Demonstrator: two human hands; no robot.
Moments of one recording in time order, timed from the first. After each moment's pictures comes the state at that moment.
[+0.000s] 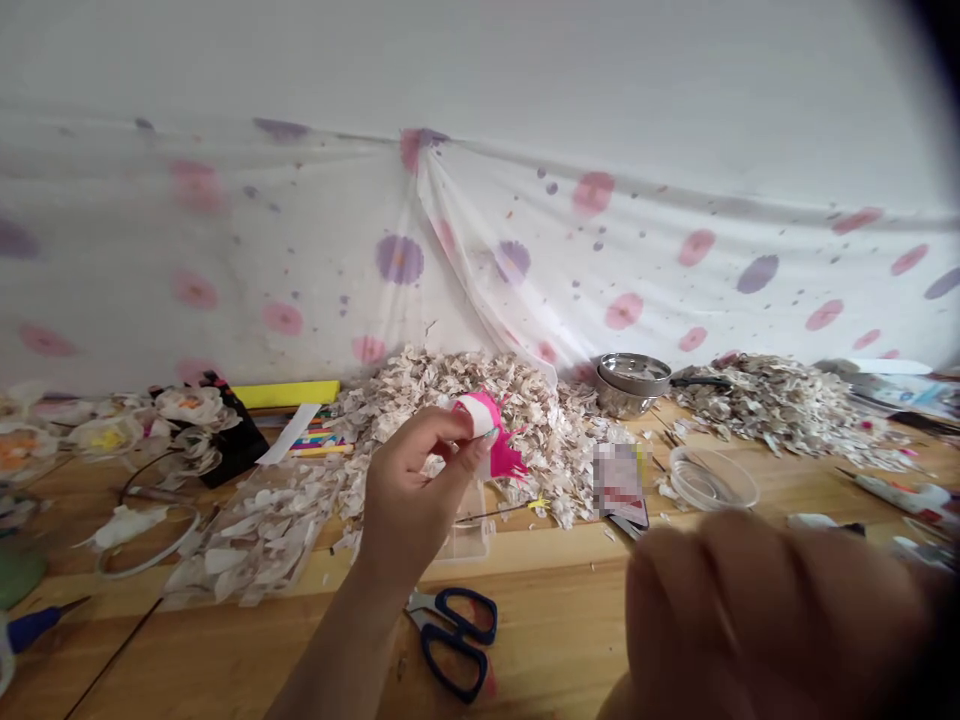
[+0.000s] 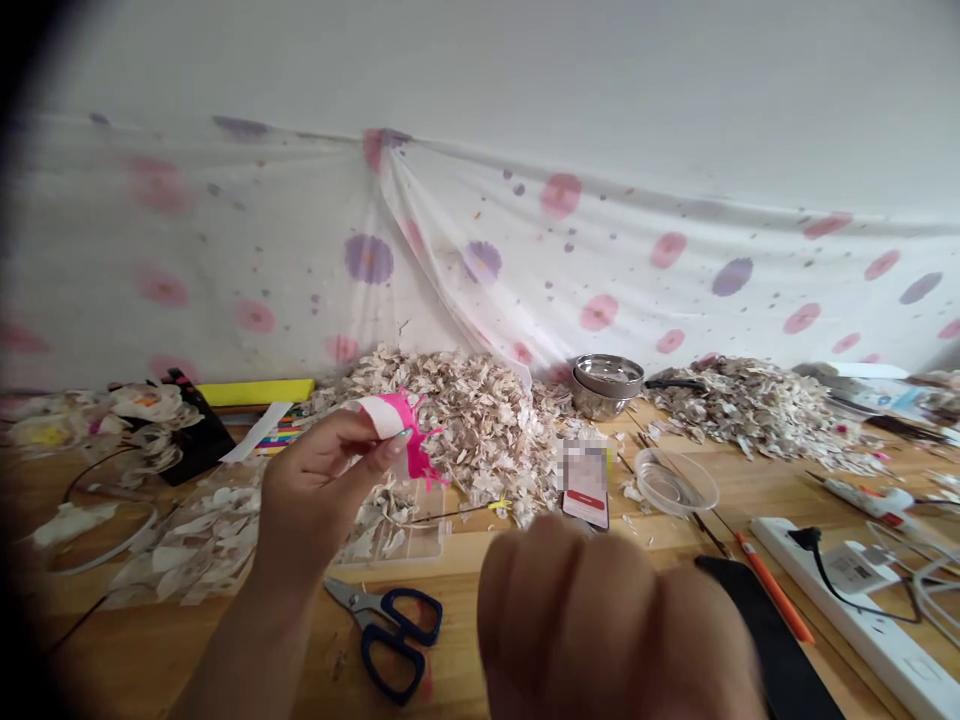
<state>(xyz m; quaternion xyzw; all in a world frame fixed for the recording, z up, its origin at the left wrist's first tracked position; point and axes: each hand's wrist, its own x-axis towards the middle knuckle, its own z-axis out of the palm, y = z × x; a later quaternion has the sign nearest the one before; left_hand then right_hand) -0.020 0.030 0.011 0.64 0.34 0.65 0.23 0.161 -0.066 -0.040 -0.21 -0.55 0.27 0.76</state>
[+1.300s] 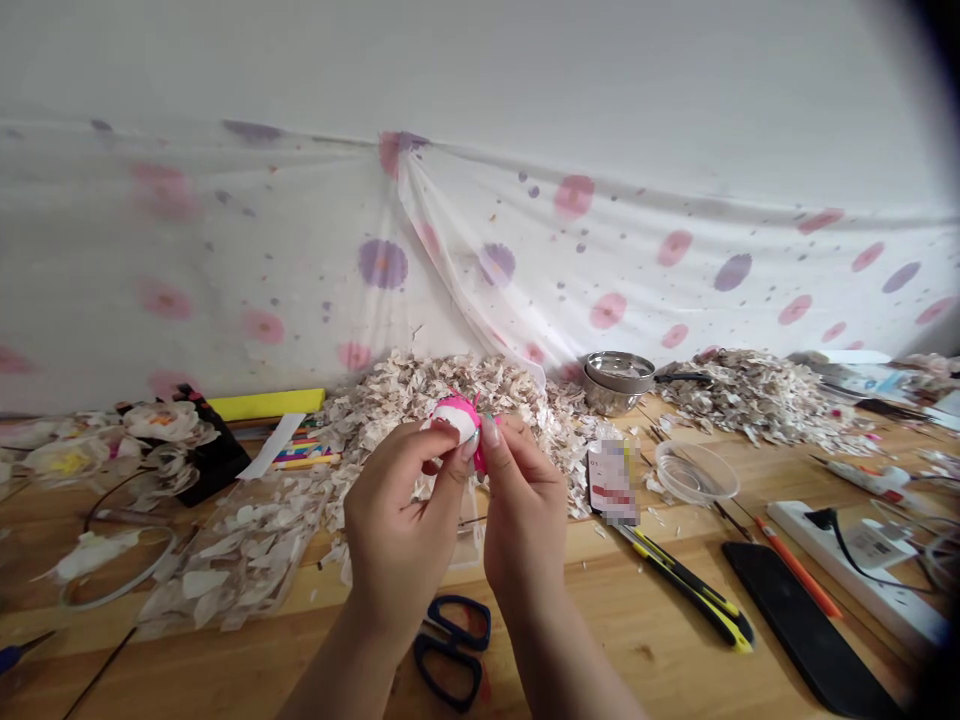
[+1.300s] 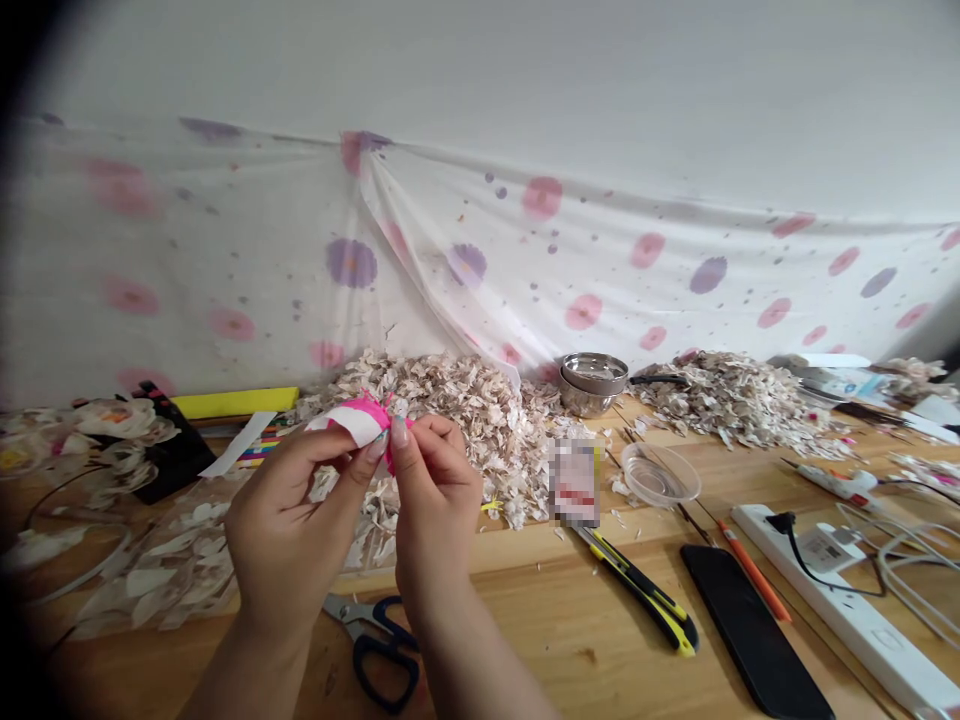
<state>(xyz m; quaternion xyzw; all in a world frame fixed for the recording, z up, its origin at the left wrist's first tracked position) -0.012 0.016 0.018 0.66 0.37 0.65 0.00 0.072 0.016 0.010 -0.31 -0.40 0.40 0.77</state>
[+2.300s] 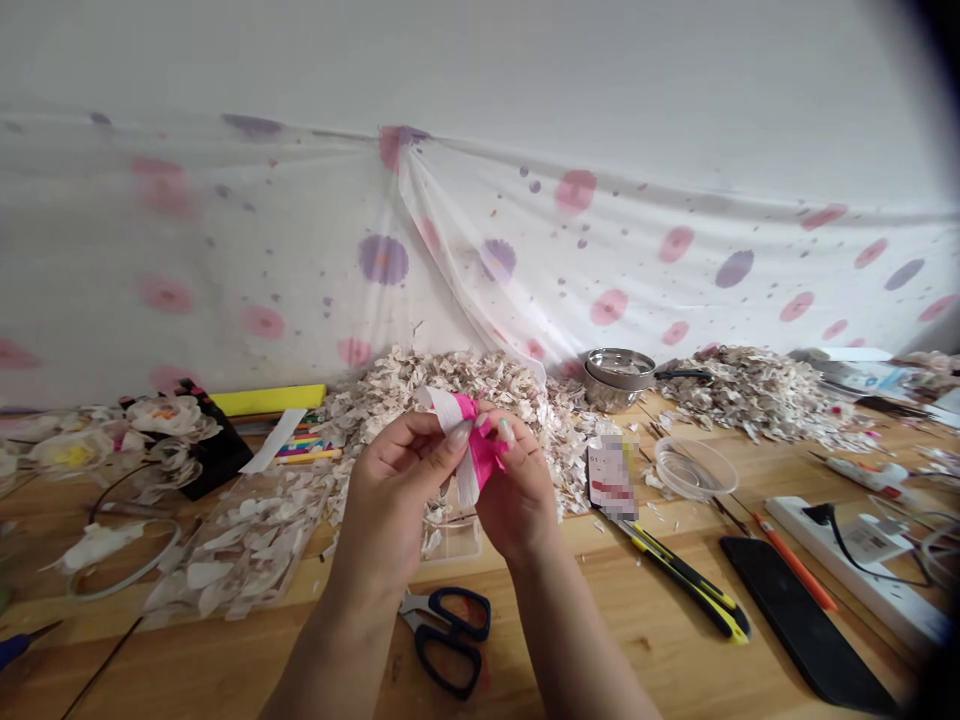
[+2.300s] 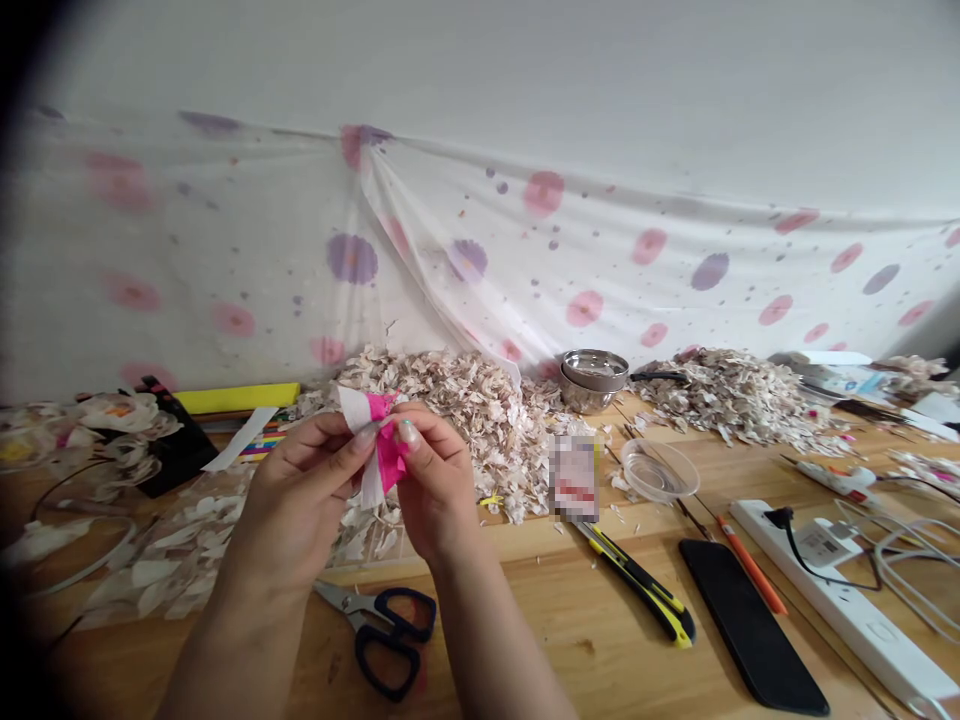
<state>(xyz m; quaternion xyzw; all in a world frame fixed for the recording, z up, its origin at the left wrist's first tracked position) -0.011 0.024 0.027 0.40 0.28 0.67 0.56 0.081 0.034 0.006 -0.16 -0.35 0.58 0.72</state>
